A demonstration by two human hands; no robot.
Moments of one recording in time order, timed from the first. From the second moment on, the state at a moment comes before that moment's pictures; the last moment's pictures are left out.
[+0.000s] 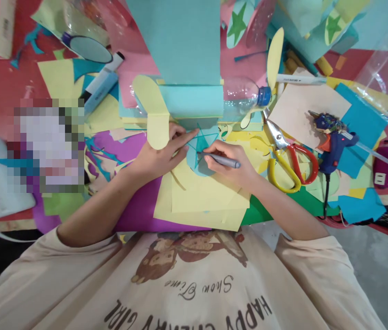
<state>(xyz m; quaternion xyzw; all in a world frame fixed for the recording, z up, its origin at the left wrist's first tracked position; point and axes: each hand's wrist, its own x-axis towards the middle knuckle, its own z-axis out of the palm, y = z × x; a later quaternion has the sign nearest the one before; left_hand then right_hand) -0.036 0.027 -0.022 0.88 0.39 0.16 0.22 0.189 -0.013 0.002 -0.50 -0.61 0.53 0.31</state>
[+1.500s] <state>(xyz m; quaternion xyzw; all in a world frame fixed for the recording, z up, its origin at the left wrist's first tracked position) -0.036 0.027 -0.020 0.89 0.39 0.15 0.19 0.191 -0.015 0.007 -0.47 -0.66 0.52 0.27</state>
